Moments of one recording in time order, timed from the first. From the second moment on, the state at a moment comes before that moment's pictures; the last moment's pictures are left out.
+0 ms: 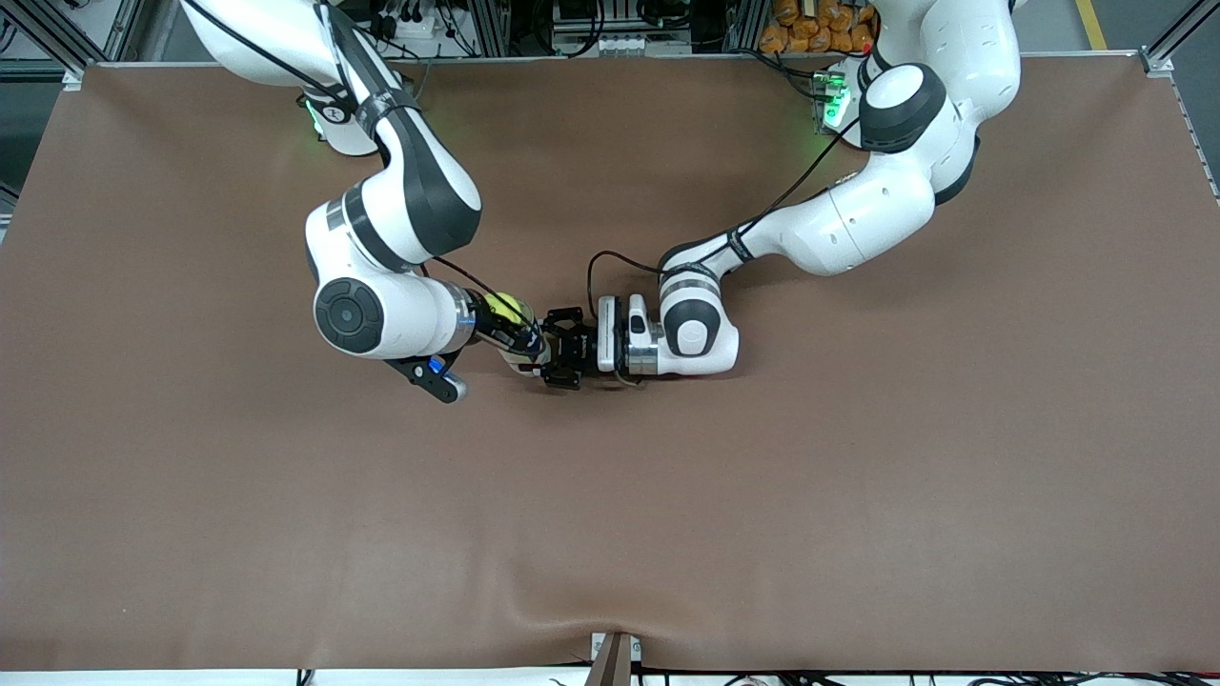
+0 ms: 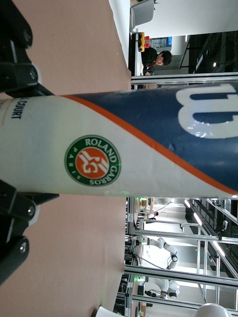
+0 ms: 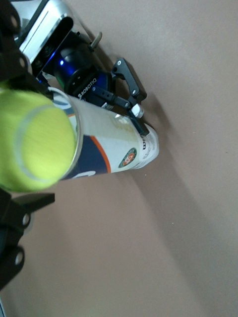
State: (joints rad) left arm -0.13 1.40 -0.90 -1.33 -1.41 2.51 2.66; right arm 0.51 0.50 -0.05 -1.51 0.39 1.74 0.93
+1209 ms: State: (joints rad) left arm -0.13 1.40 -0.90 -1.33 -1.42 2.51 2.66; right arm 0.42 0.44 -0.07 -1.46 0.39 1.68 0.87
